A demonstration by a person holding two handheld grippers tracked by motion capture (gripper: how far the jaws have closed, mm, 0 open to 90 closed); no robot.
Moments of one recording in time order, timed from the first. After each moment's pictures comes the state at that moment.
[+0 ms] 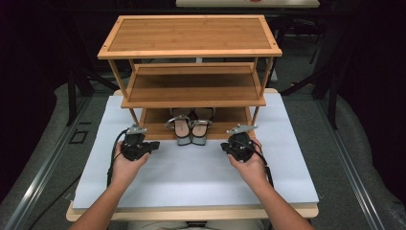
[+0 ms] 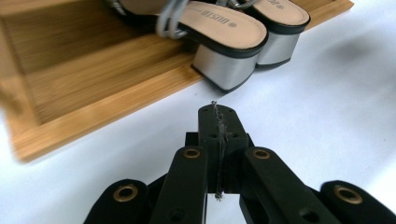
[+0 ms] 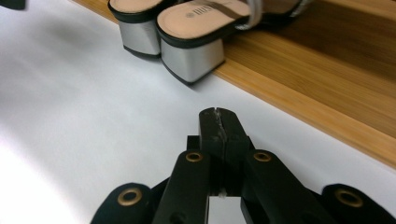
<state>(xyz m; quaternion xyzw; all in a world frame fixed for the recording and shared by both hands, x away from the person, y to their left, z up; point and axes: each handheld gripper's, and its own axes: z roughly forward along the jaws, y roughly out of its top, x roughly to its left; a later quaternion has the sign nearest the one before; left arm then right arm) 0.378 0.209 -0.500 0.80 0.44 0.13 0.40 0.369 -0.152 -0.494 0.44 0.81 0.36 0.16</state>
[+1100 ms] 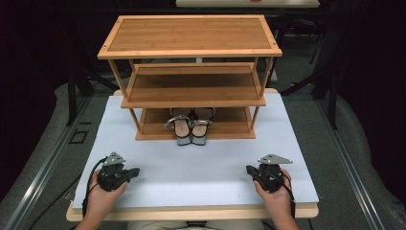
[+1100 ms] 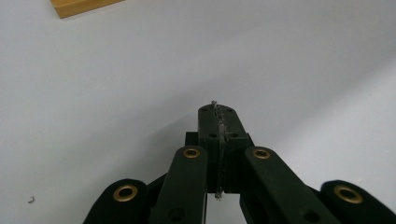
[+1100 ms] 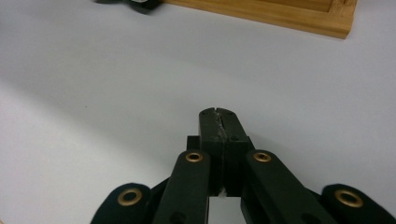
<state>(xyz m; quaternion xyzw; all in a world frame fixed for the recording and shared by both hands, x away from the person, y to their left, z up) 0.310 0.260 -0.539 0.81 0.45 0.13 0.36 0.295 -0.224 -0.538 0.49 0.76 0.38 0.18</state>
